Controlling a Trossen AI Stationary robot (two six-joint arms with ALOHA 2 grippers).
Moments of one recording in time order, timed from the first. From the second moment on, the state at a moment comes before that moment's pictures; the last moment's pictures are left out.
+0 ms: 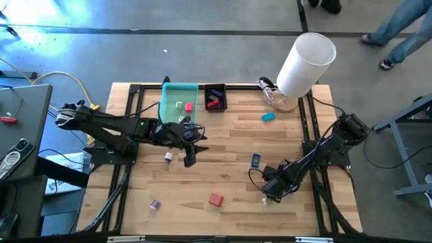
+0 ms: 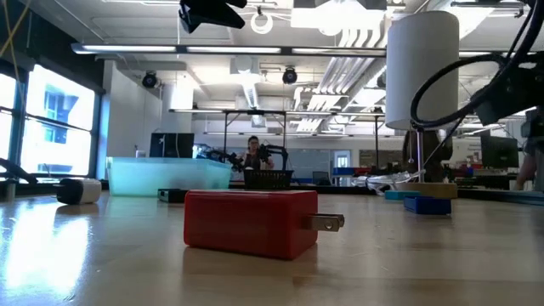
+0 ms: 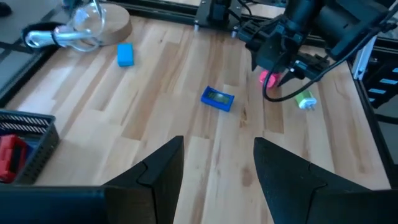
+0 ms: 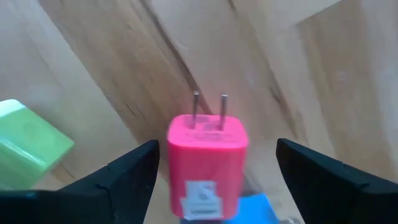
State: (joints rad) left arm -0.18 1.26 1.12 -0.37 -0.26 -0.28; right arm 0.62 1.63 0.86 -0.82 0.02 1.11
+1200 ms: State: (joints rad) left arm -0.21 1.37 1.12 -0.35 -0.26 -0.24; right arm 0.63 1.63 0.80 -0.70 0.02 1.12
